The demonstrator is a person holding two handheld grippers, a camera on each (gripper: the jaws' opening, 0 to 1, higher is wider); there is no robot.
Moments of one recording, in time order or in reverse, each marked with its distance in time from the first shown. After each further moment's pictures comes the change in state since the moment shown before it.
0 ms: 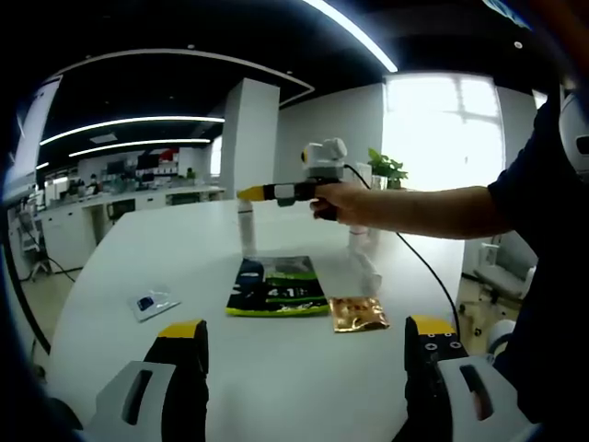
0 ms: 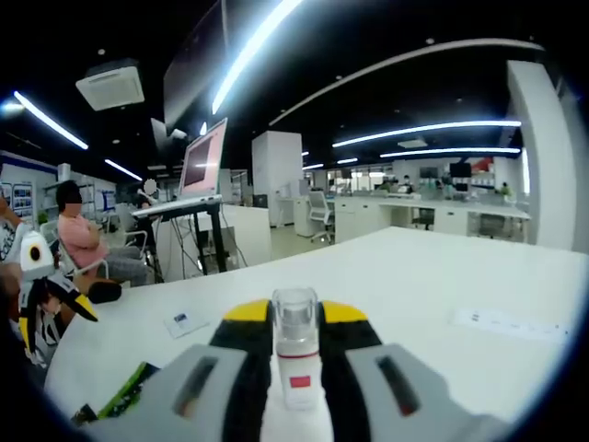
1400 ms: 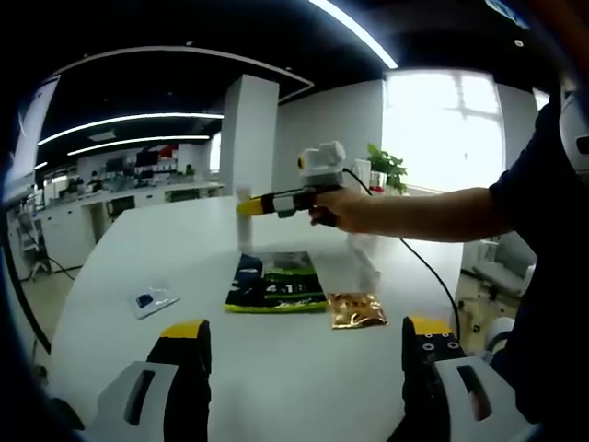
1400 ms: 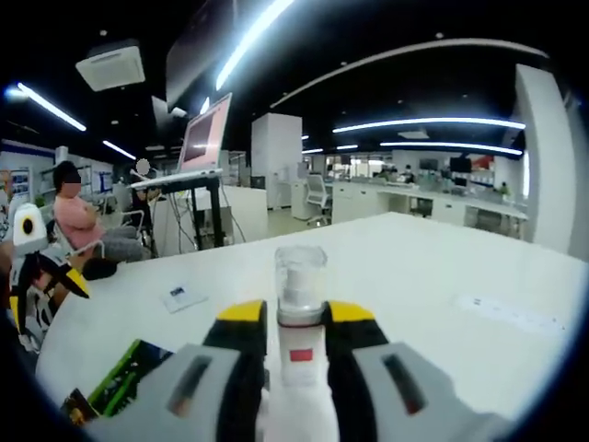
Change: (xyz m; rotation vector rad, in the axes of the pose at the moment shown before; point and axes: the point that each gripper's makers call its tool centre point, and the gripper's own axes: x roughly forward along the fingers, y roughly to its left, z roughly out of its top) left arm -0.001 0.000 -0.003 -0.003 0.033 0.001; right arm 0.005 0.003 -0.028 -0.027 0.085 -0.019
